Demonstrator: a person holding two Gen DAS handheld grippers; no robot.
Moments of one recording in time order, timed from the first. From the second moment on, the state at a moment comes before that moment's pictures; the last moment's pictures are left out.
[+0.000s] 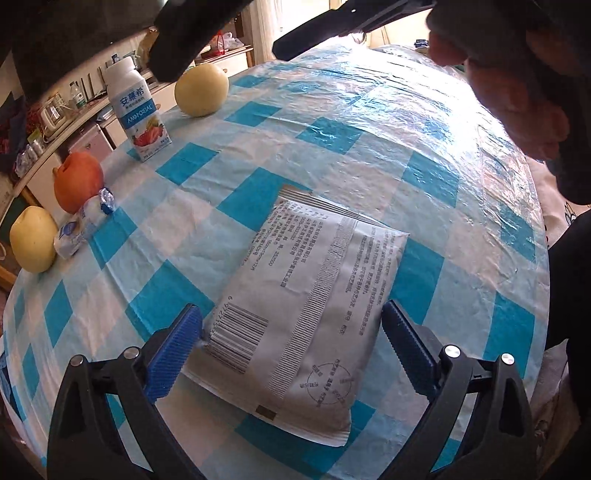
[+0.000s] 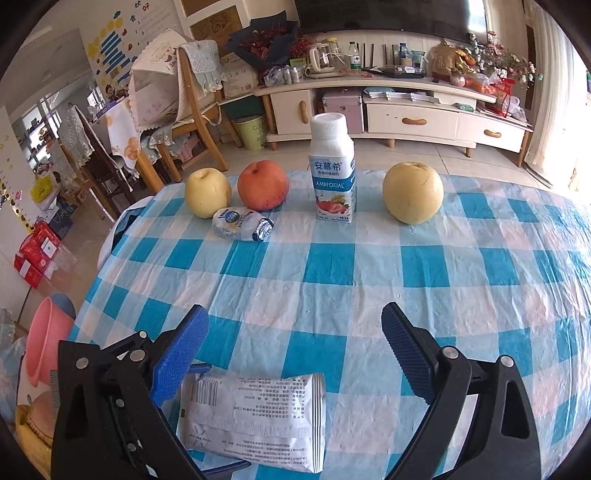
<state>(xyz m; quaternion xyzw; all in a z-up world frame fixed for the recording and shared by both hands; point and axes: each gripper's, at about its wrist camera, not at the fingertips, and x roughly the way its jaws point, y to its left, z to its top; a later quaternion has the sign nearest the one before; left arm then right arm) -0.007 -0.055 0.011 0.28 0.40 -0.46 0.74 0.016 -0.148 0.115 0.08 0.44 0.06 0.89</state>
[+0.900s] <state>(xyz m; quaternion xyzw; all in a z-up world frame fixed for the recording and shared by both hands) 0.001 -0.001 0.021 0.15 0.43 -0.38 0.80 0.124 -0.095 0.065 0.02 0.46 0.11 0.88</state>
